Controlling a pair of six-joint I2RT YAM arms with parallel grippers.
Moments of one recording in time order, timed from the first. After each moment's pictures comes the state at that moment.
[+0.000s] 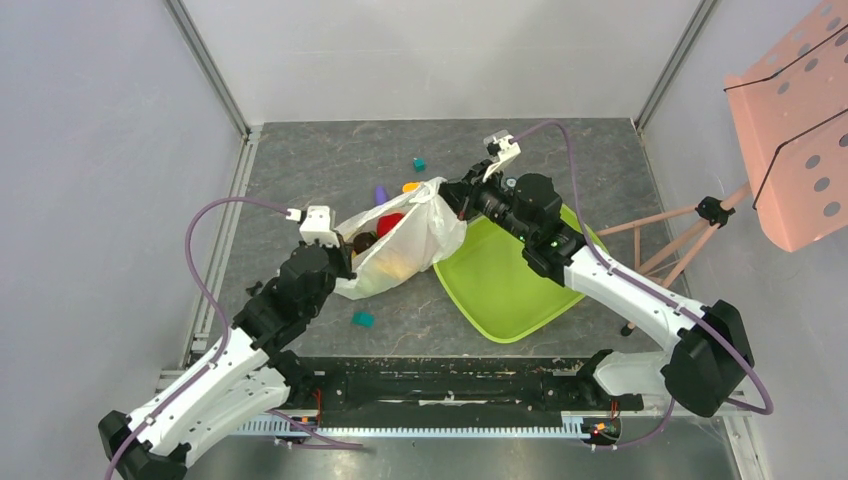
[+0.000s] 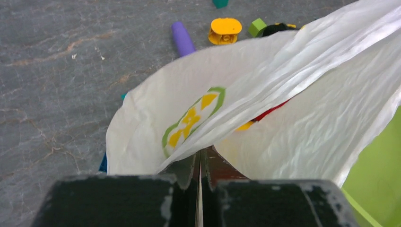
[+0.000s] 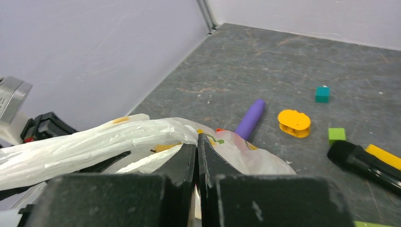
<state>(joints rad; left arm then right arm) -0.68 0.68 0.62 -0.29 -0.47 -0.35 0.68 1.29 0.96 0.34 -0.15 0.37</state>
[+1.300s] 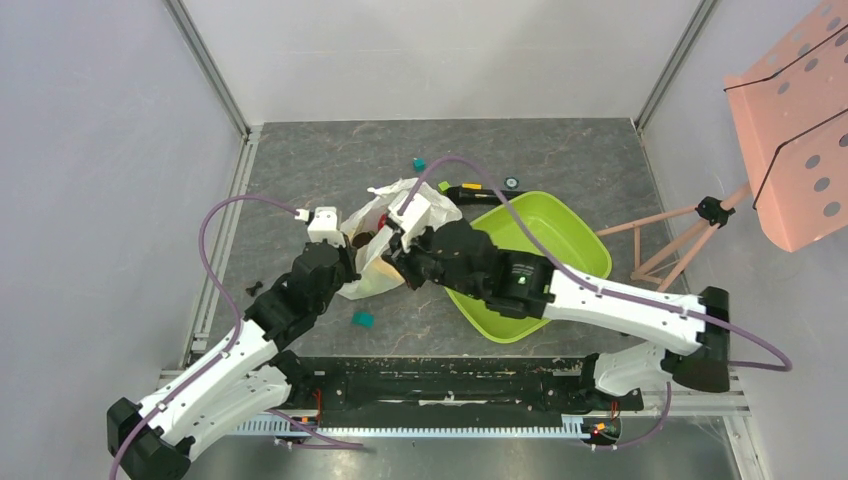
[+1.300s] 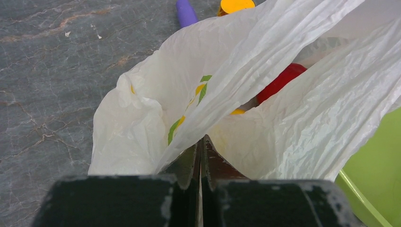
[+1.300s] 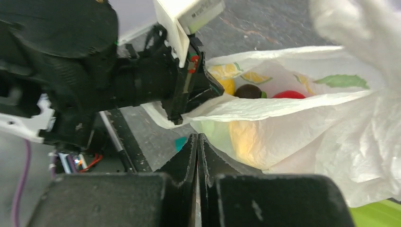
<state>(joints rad) -0.67 0.73 0.58 -0.27 -0.46 -0.39 1.21 1.33 1.31 -0.23 0.19 0.11</state>
